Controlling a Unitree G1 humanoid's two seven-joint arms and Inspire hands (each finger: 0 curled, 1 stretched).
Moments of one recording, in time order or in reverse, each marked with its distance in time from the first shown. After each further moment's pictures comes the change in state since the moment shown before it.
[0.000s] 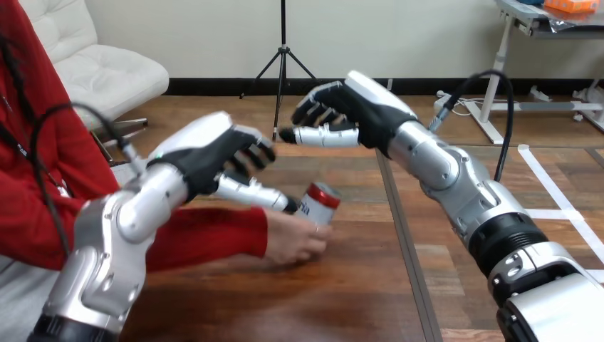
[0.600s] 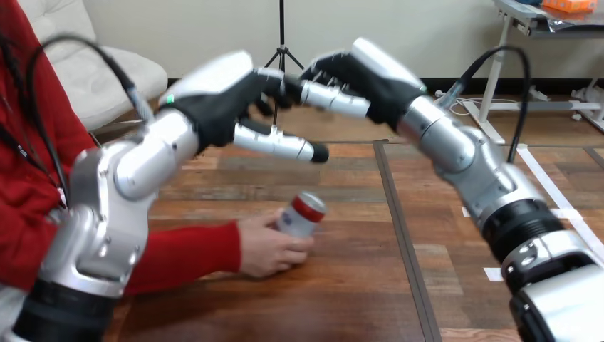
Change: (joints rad) left arm -0.132 0.016 0.003 -0.110 -0.024 0.016 -0.067; right arm -0.027 -0.047 -0.010 -0.050 0.031 -0.064 -0.005
